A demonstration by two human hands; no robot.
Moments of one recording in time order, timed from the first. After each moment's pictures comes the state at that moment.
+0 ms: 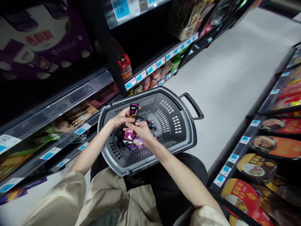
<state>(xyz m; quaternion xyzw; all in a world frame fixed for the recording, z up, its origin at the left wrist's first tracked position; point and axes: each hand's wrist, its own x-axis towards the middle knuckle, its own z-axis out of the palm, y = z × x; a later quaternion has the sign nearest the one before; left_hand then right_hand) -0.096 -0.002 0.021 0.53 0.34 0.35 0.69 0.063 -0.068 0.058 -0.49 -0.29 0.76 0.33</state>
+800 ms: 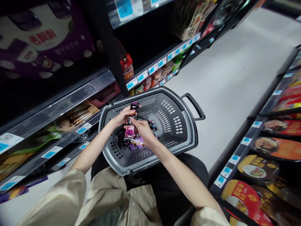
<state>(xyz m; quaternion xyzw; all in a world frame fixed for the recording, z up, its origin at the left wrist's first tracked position) -0.091 0.002 0.014 0.39 0.38 0.37 0.75 0.060 -0.065 0.061 -0.50 -0.29 0.75 0.33</state>
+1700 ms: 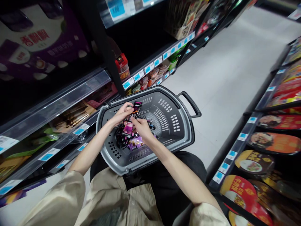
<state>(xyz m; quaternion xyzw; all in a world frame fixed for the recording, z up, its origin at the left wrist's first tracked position) -0.089 0.005 0.006 0.48 0.43 0.38 0.67 0.066 -0.061 0.041 -0.51 -0.30 0.72 0.36</state>
